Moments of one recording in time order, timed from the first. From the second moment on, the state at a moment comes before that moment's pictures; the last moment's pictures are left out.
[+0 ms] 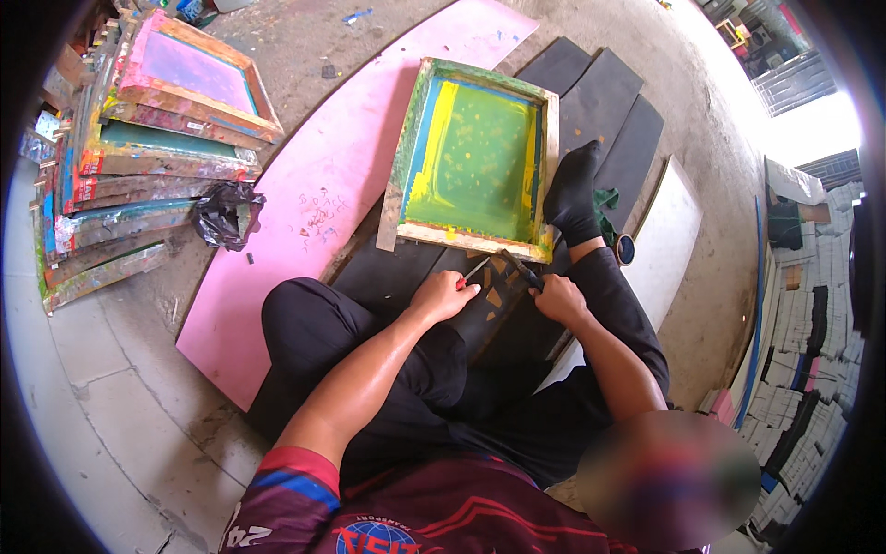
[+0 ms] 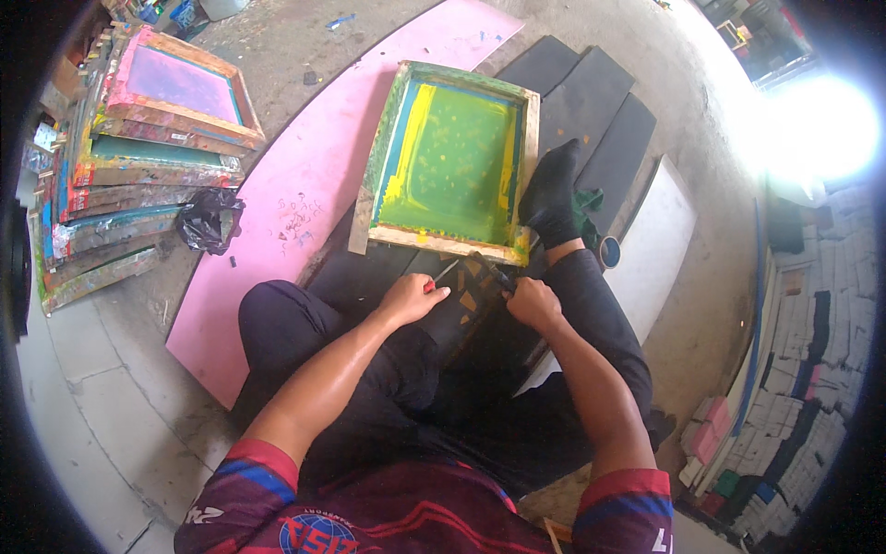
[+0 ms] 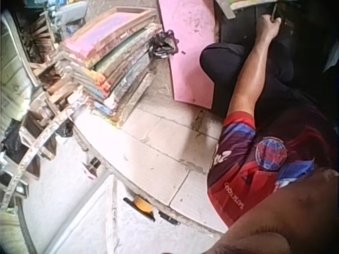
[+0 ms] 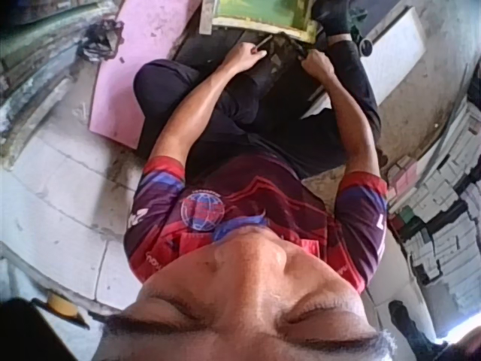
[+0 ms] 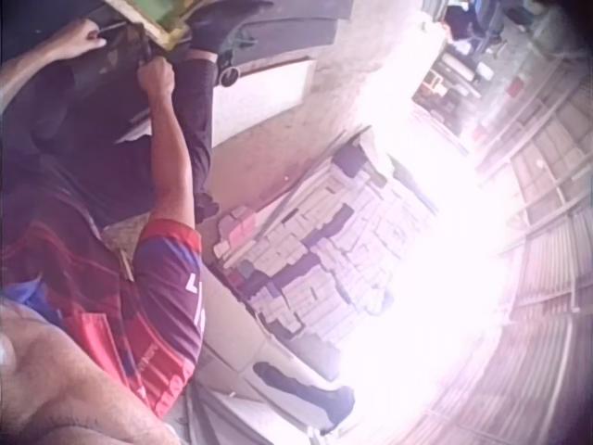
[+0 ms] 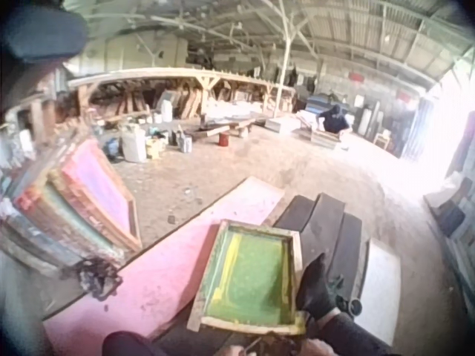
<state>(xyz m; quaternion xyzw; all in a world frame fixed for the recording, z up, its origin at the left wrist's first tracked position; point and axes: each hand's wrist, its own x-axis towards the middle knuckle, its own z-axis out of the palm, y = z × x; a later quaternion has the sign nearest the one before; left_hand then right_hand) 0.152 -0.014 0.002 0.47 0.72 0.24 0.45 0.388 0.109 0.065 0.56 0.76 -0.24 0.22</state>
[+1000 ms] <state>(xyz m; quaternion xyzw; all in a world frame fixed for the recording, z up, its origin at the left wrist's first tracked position) 0.133 -0.015 0.013 0.25 0.63 0.47 0.57 0.387 0.034 0.032 0.44 0.58 -0.68 0.08</state>
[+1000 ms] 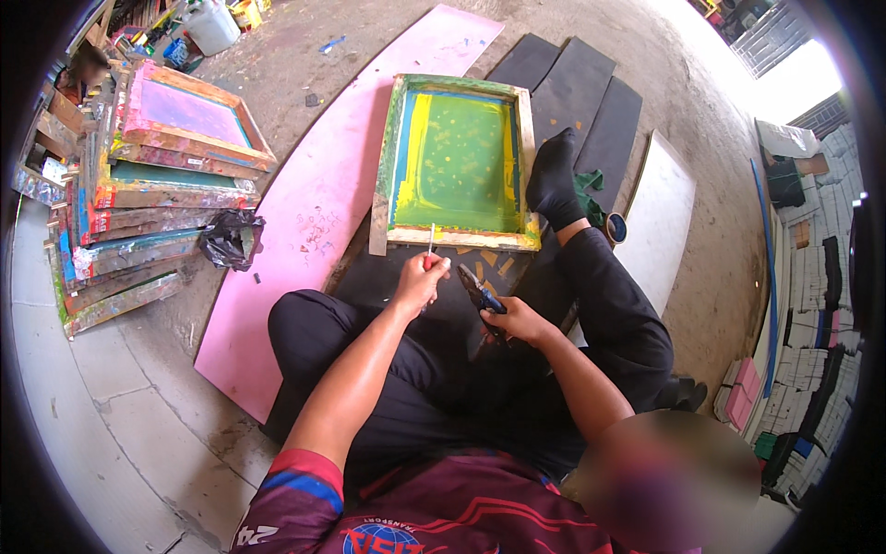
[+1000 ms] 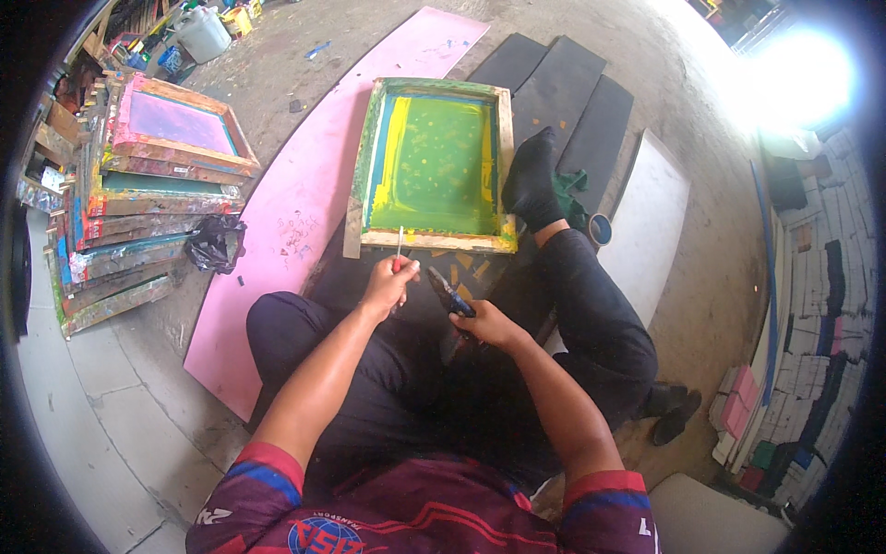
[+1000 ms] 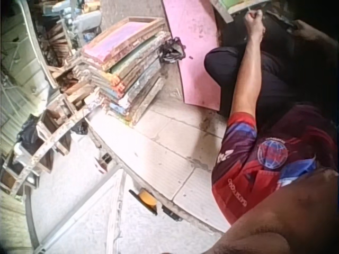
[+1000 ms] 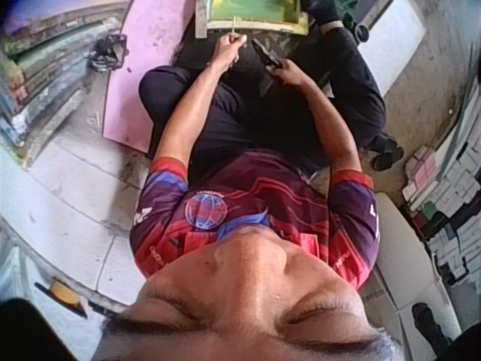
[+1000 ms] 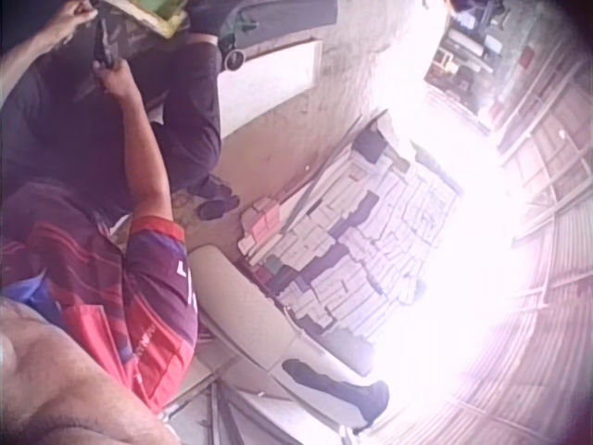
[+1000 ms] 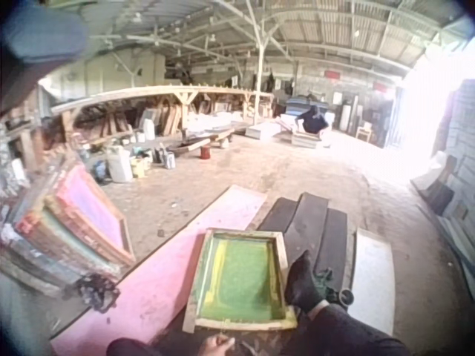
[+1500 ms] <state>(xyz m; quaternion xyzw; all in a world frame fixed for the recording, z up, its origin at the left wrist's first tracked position) -0.066 -0.017 0.000 0.06 0.87 0.44 0.24 0.422 0.145 0.067 0.49 0.52 -0.67 0.19</state>
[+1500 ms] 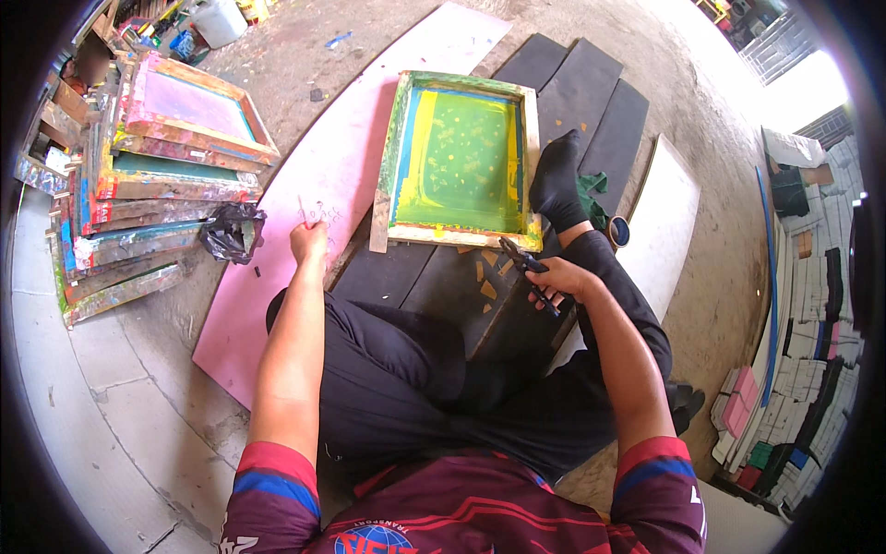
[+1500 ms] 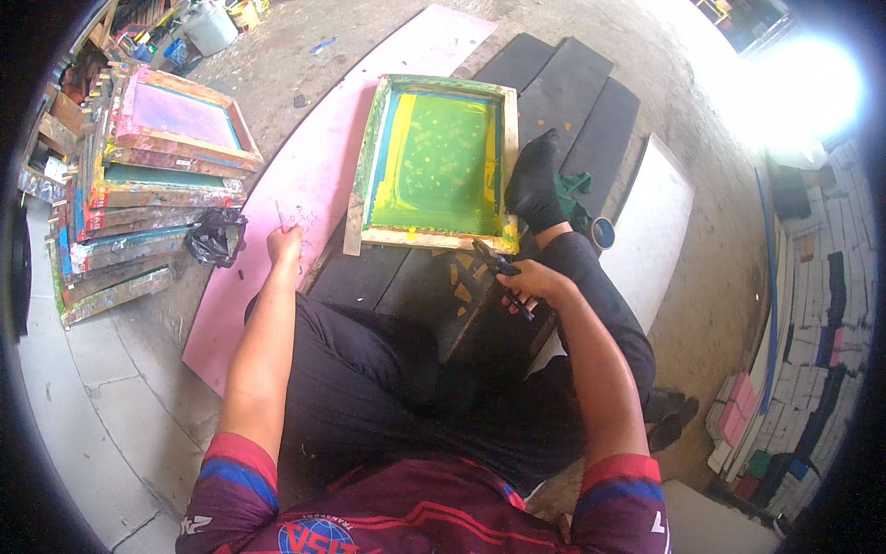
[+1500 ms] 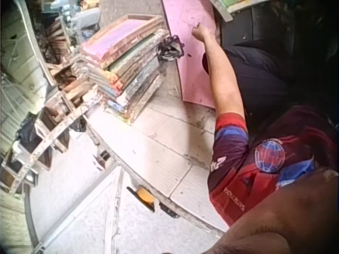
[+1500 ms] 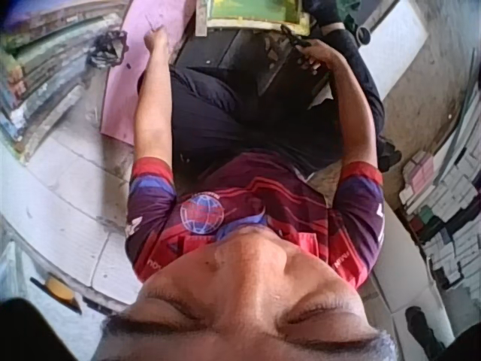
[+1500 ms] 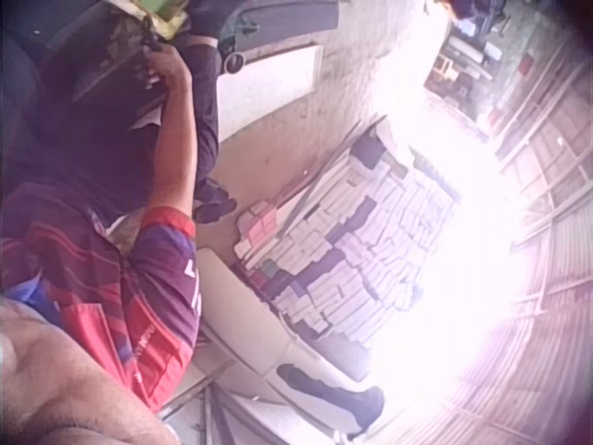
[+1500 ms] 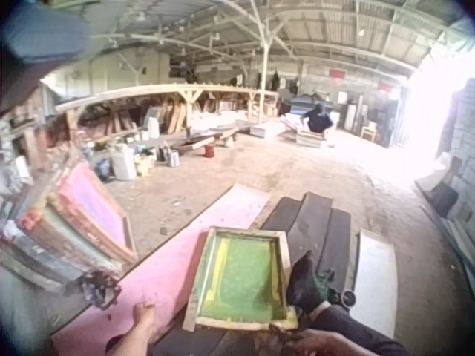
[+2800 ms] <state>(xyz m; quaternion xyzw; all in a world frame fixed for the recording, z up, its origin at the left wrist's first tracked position) 0.040 0.006 0.024 0.22 0.80 0.43 0.36 0.406 0.132 0.050 0.58 0.66 -0.41 0.23</state>
